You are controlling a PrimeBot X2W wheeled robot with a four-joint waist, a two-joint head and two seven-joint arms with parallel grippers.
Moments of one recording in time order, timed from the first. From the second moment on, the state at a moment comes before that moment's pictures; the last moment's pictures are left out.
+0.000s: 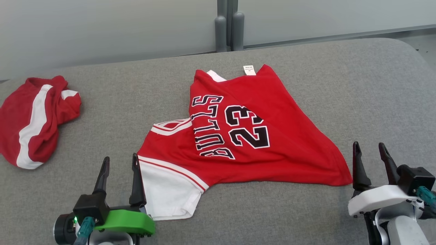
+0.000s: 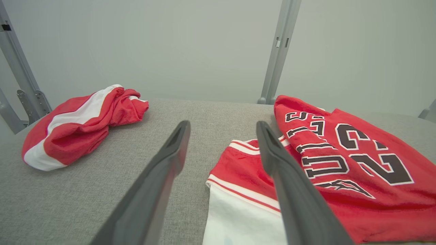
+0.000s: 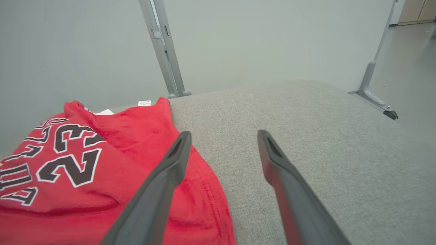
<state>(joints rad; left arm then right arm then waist) -0.04 0.05 -0.13 0.17 -0.23 0.08 -0.26 -0.12 -0.05 -0.16 0.36 0.16 0.13 -0.26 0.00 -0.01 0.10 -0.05</state>
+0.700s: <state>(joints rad) 0.07 0.07 -0.16 0.15 -0.21 0.05 -0.26 0.01 -0.05 -0.03 0.09 0.11 0.13 -0.25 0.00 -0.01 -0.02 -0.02</state>
